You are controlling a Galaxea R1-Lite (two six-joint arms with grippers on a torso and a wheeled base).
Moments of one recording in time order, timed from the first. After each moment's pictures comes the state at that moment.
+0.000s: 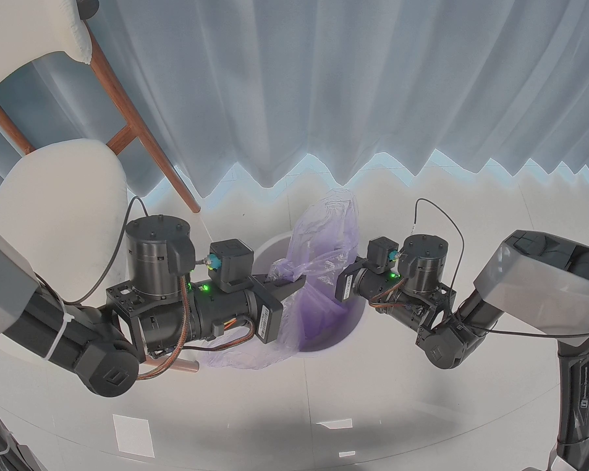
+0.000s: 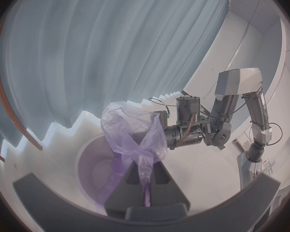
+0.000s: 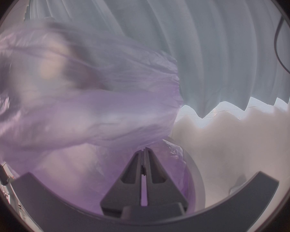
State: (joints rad) left arm -0.60 1.86 -0.73 -0.91 -0.28 0.09; right arm 0.40 2.33 -1.03 -1.22 0.09 0.10
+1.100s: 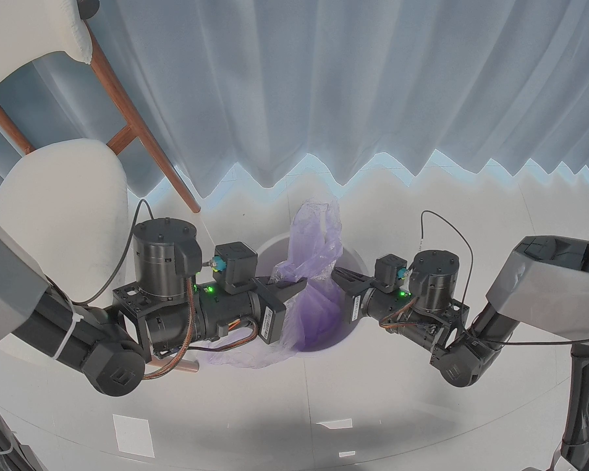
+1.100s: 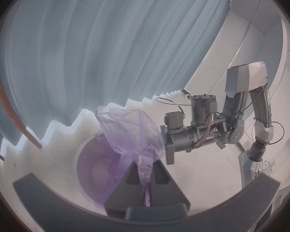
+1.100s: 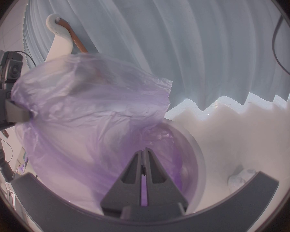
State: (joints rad) left arm -0.60 1.88 -0.74 -0.92 -0.28 0.09; right arm 0.43 2.27 -0.85 -1.27 0.09 0.10
